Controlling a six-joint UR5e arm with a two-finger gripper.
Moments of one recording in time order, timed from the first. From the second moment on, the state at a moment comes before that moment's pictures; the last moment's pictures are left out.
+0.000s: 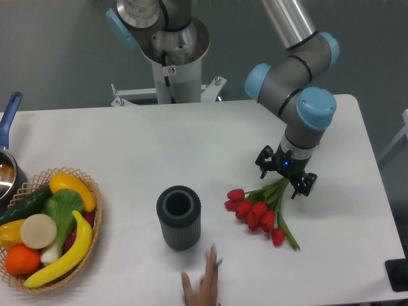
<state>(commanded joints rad) 2.75 -2.06 -1.77 -0.87 1.41 1.41</state>
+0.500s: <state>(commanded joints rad) 2.75 -2.07 -1.76 -0.86 1.41 1.42</state>
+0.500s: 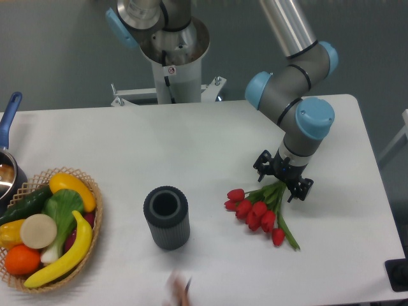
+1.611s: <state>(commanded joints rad) 2.74 -2.07 -1.76 -0.87 1.41 1.41</state>
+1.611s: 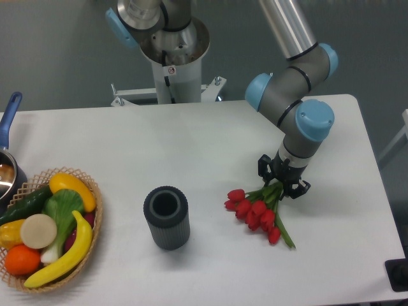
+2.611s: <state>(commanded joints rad) 2.76 -1.97 -1.76 -0.87 1.35 1.40</state>
